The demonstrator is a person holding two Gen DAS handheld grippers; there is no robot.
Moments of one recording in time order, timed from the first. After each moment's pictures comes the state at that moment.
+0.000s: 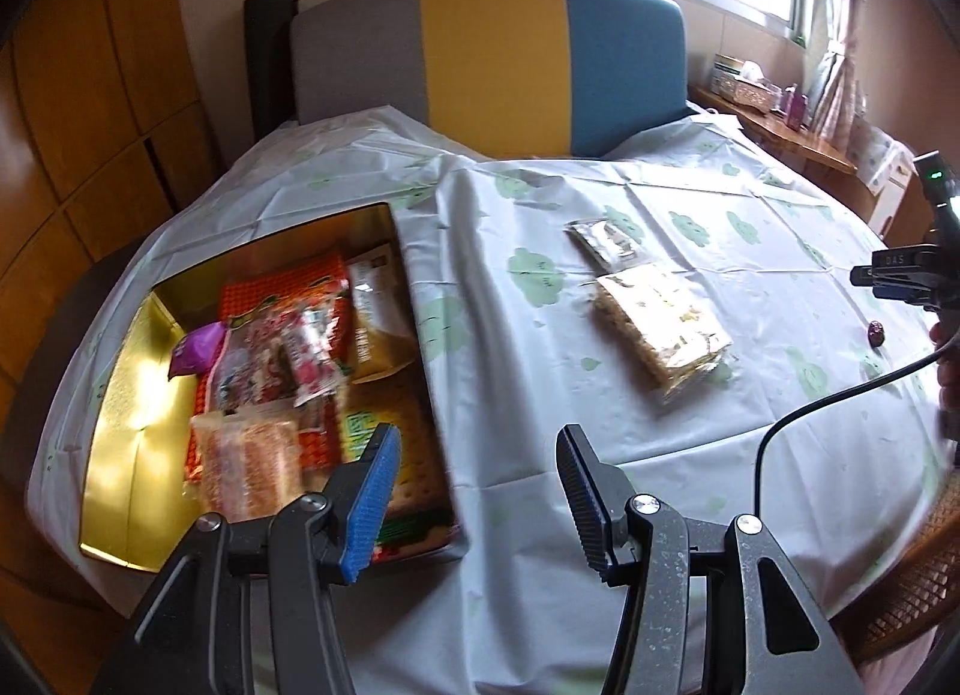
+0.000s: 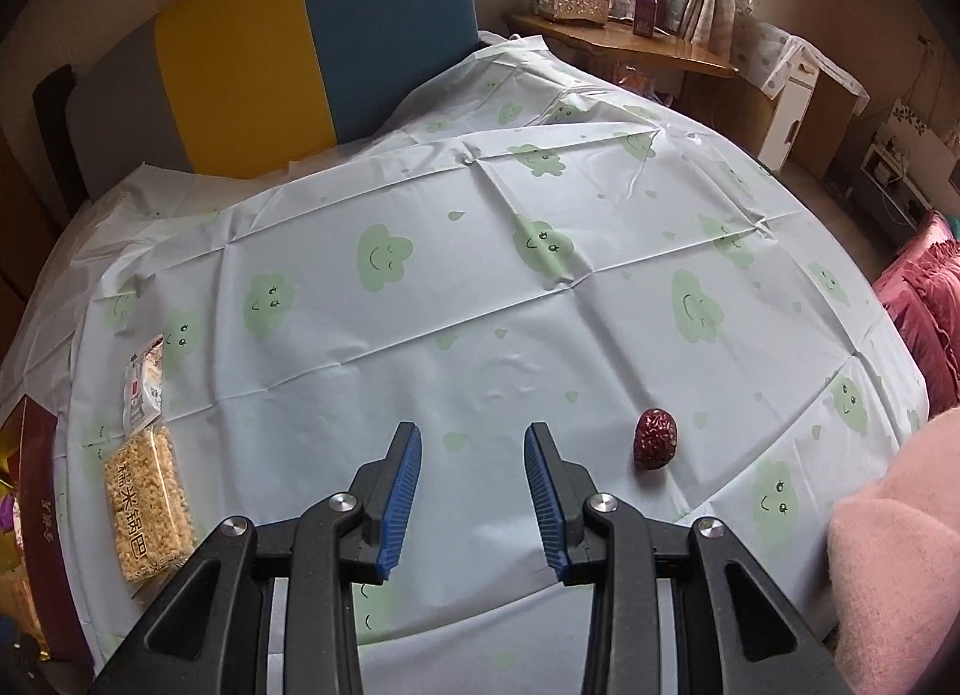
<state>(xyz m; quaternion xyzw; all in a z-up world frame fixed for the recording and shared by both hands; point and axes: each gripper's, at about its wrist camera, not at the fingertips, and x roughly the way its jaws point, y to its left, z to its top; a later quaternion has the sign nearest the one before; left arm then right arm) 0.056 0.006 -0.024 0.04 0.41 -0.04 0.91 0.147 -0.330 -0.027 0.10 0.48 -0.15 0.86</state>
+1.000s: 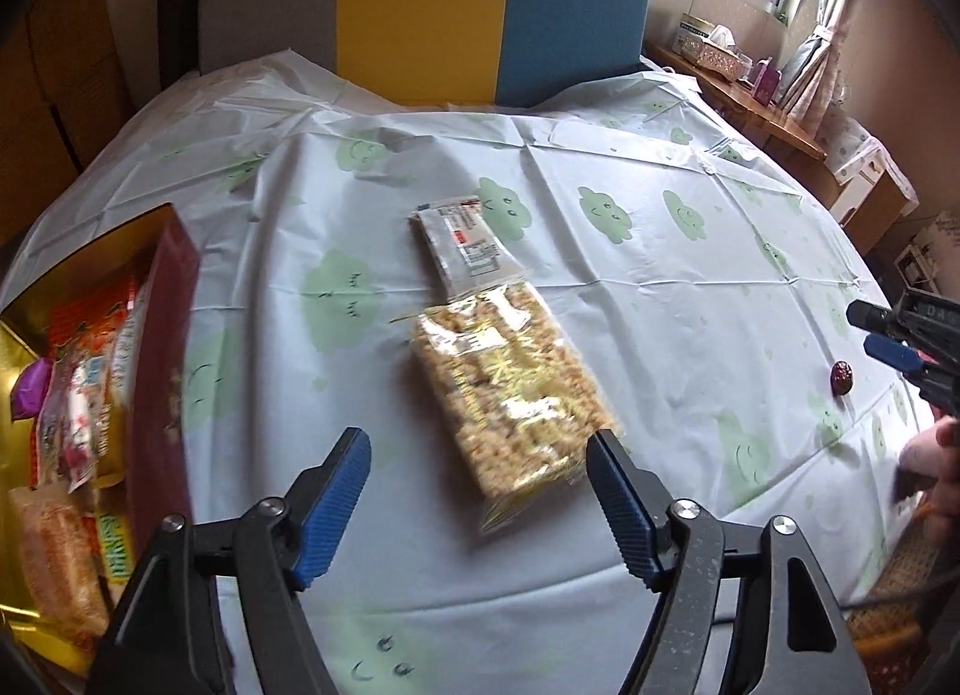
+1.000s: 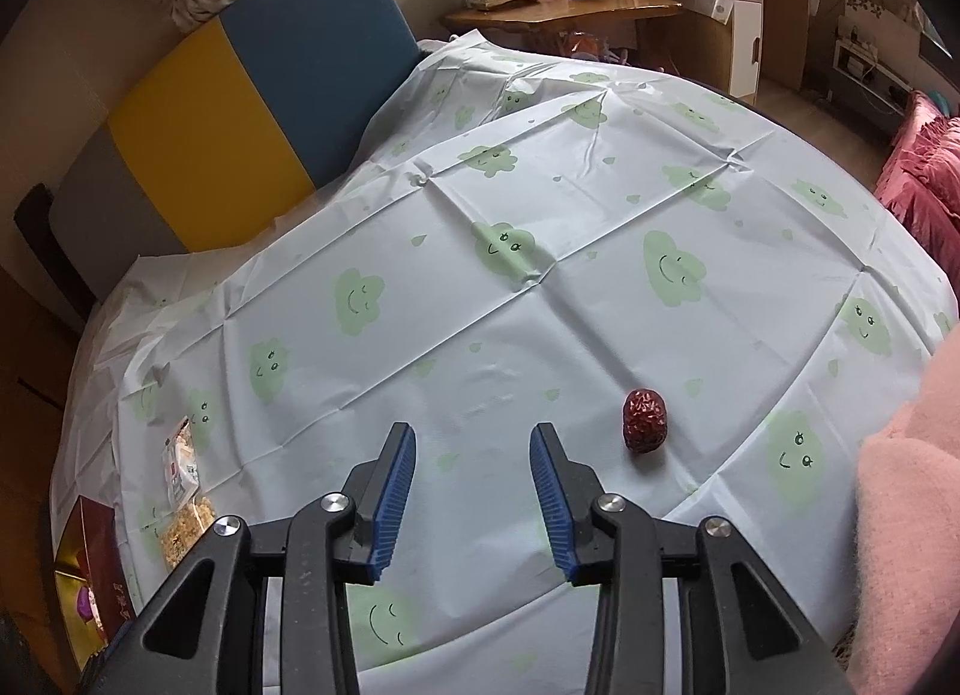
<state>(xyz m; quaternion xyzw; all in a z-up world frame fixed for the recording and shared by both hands) 0.154 -0.097 -0.053 -0.01 0.49 -0.10 0.87 0.134 -0.368 -0.023 0.23 0.45 -0.16 0.85</state>
